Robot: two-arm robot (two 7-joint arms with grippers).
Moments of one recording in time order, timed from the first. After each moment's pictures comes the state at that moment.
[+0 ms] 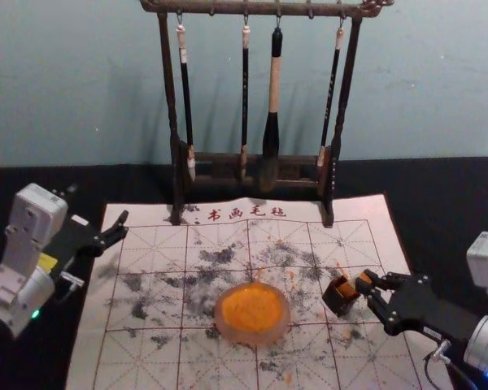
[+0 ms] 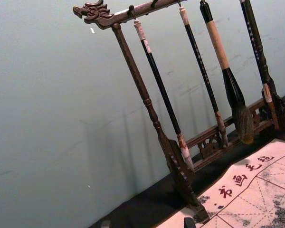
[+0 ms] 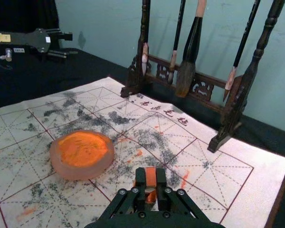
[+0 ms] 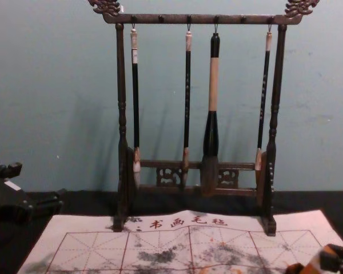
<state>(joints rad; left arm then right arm) -0.20 0.60 0.45 -1.41 -0.25 -0.12 0.03 0.03 0.58 -0.31 -1.50 0.41 -0.09 0.54</state>
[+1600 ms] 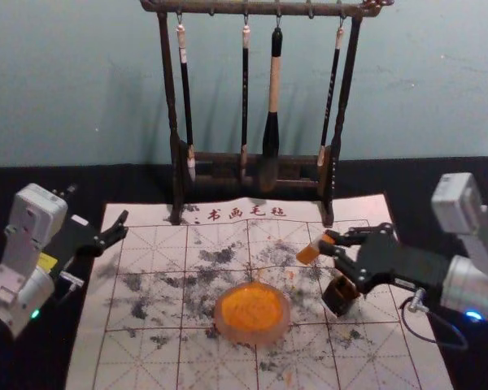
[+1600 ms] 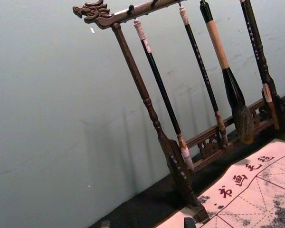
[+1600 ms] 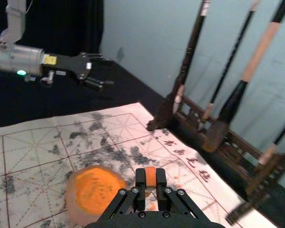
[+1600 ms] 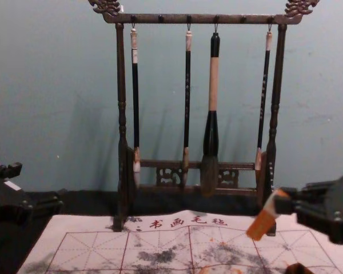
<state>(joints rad) -0.20 0.60 0.45 -1.41 -0.25 -0.12 0.03 0.25 0.60 -0.42 -1.50 0.38 -0.04 0.67</state>
